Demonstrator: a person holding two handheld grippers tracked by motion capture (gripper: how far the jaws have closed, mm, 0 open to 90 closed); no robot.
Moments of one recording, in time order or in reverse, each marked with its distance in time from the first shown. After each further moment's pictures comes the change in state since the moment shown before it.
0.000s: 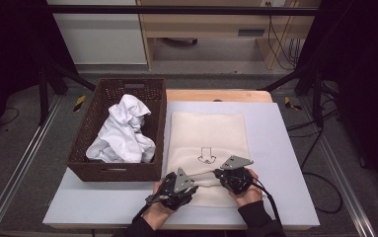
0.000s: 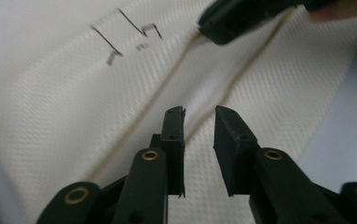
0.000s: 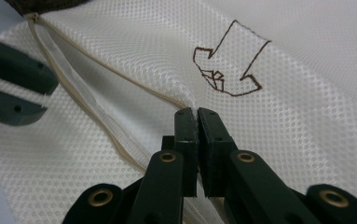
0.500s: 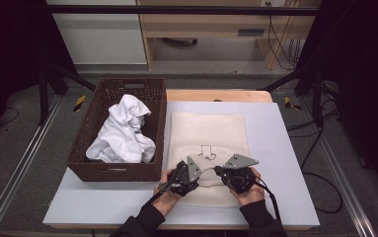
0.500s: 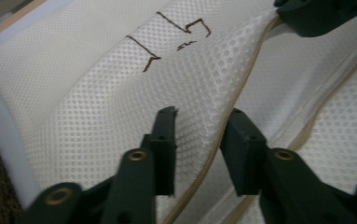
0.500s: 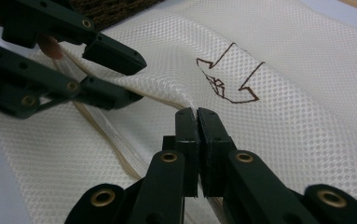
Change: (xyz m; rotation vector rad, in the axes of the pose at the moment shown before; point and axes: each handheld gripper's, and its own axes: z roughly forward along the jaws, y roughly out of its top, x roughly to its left) left arm 0.012 0.017 0.038 0.072 0.164 0.070; right arm -0.001 0.005 -0.011 -0.061 0.011 -0.009
